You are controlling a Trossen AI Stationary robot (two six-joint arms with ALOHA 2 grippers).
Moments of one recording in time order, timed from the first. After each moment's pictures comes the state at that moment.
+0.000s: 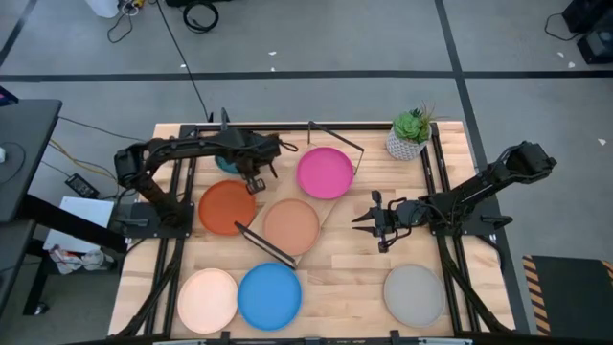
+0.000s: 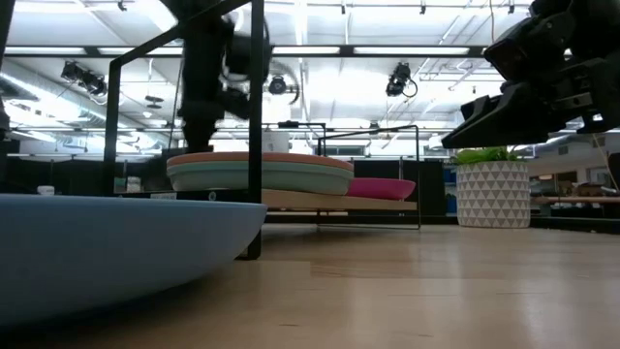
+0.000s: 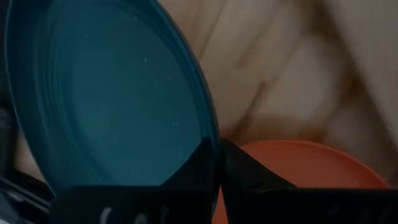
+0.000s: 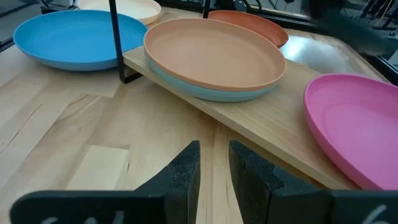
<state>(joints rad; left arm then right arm) 0.37 1.63 1.23 -1.07 -0.22 -0.01 0.29 1.17 0.21 0.58 0.27 -0.06</state>
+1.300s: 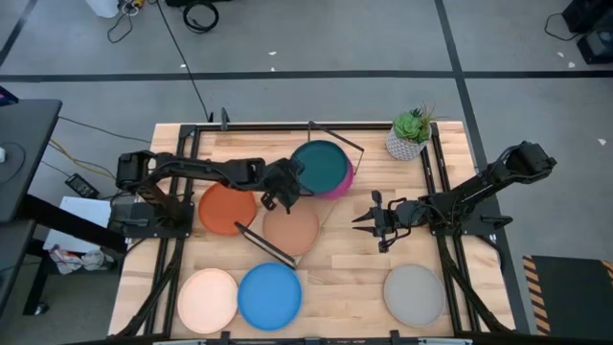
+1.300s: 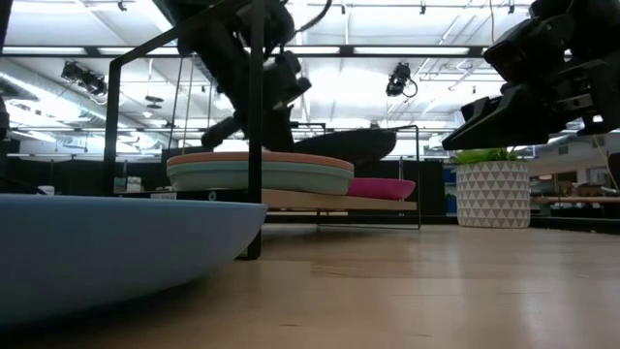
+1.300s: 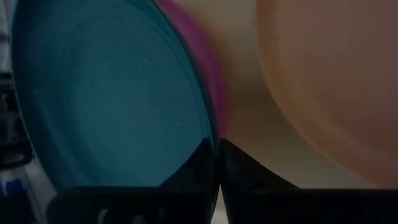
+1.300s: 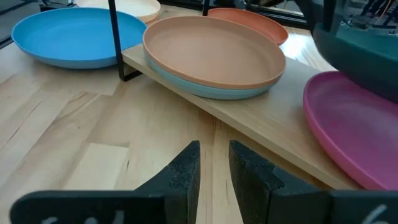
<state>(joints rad) 0.14 1.64 1.05 -0.26 -0.20 1.09 0.29 1.17 0.21 0.58 0.27 -0.05</state>
